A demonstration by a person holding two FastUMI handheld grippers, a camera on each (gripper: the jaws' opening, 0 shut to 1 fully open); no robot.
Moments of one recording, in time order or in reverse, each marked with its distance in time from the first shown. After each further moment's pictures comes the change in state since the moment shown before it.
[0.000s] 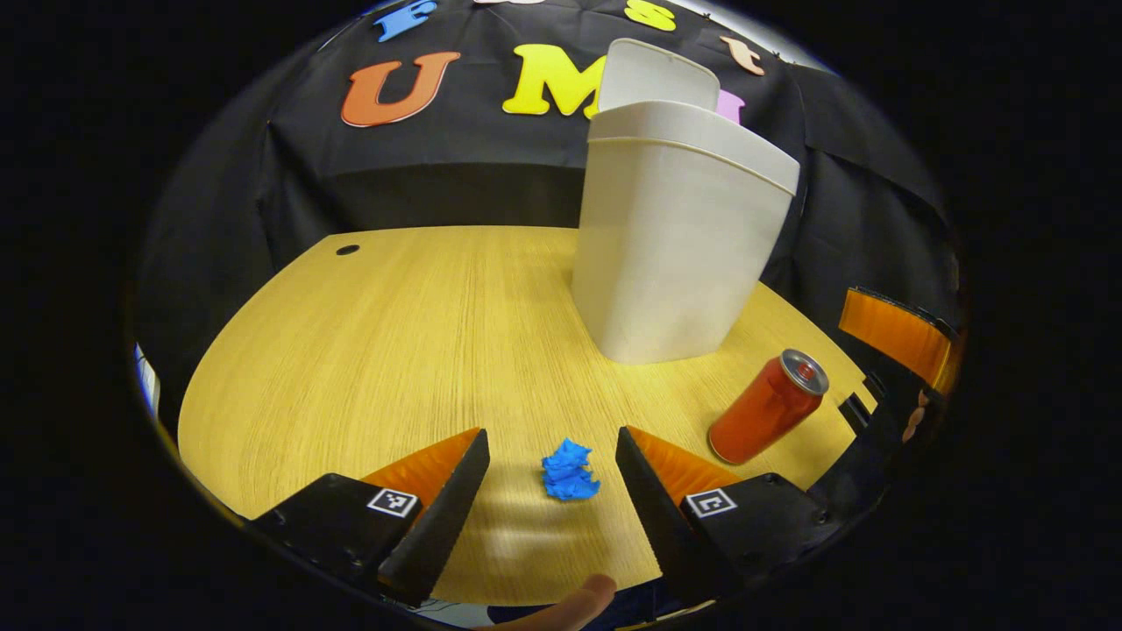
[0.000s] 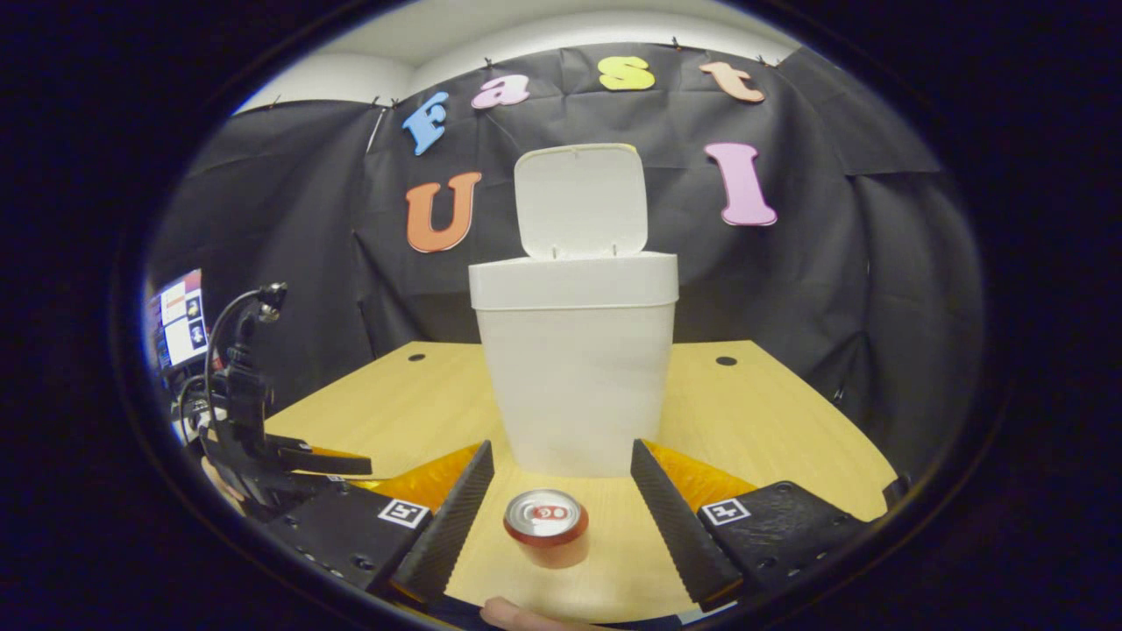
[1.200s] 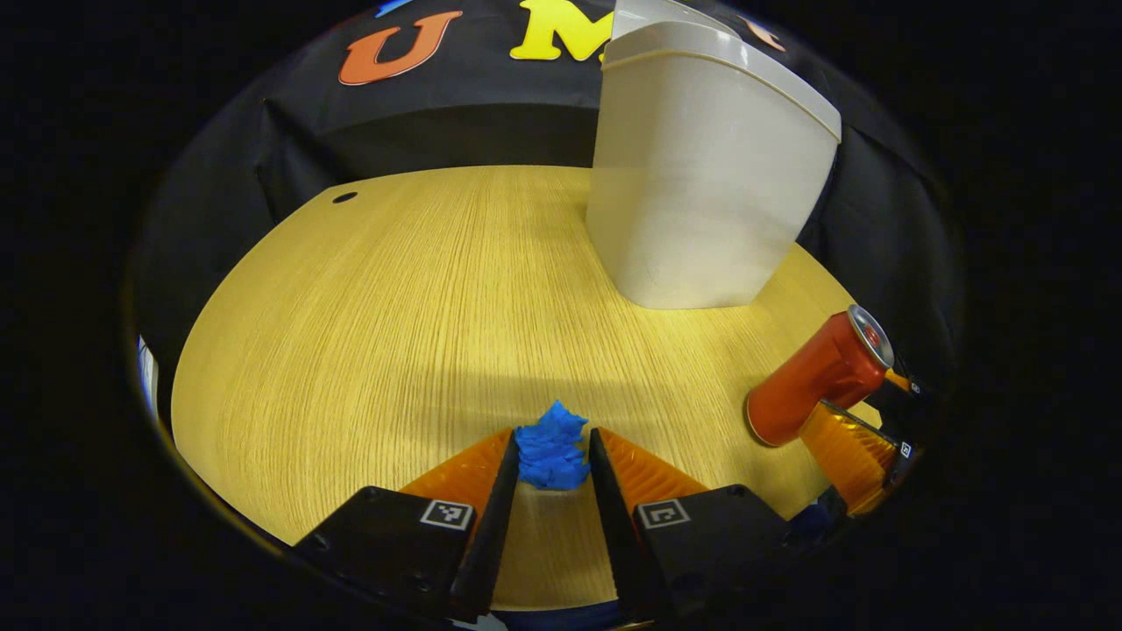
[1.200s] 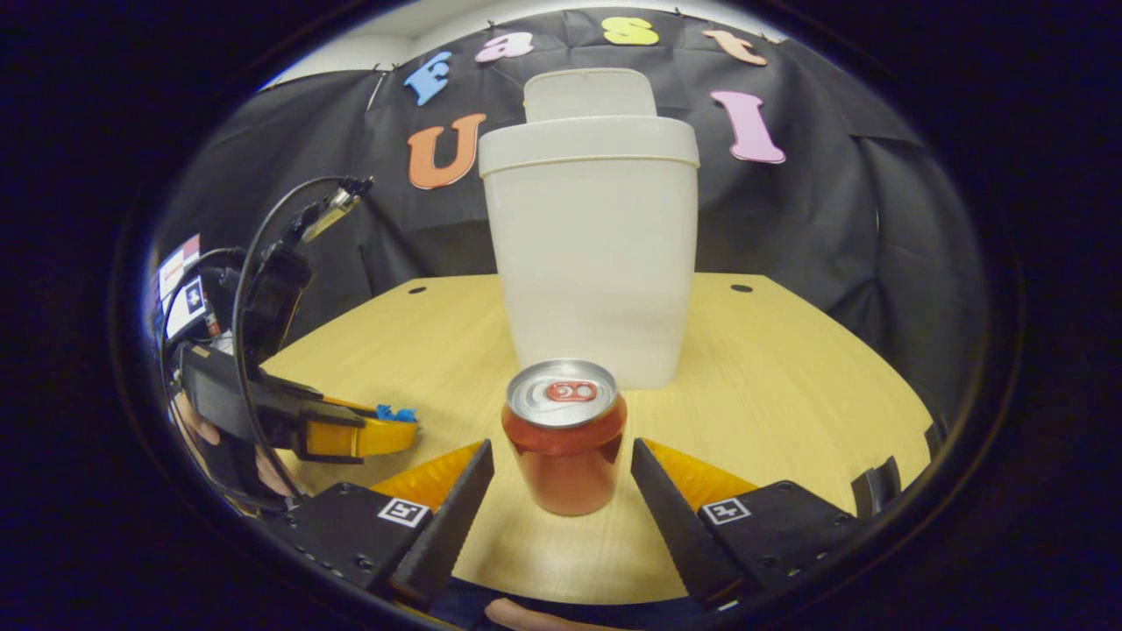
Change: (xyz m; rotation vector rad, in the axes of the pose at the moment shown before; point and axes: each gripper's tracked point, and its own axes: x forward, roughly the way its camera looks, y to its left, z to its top) left arm 0.030 0.010 -0.035 -0.040 0.174 0.068; right arm 0.034 0.002 -0.105 0.017 0.177 -0.023
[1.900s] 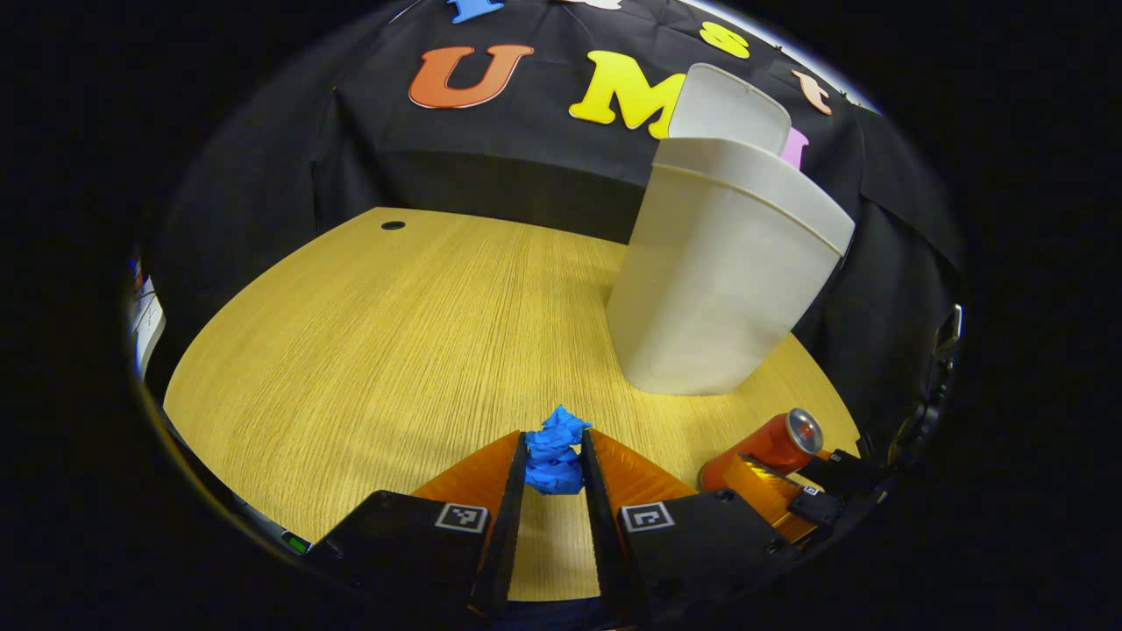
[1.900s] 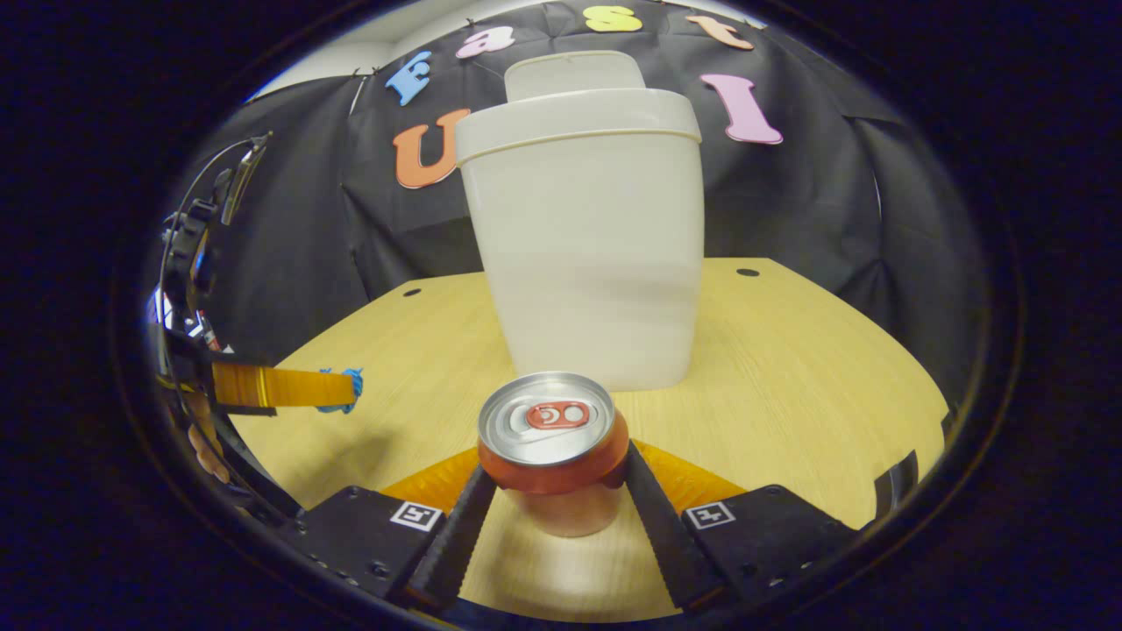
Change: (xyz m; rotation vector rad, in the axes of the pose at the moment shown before) left arm -0.064 0.007 0.056 -0.184 -0.232 0.031; right arm 0.017 0.009 0.006 0.018 0.021 0.024
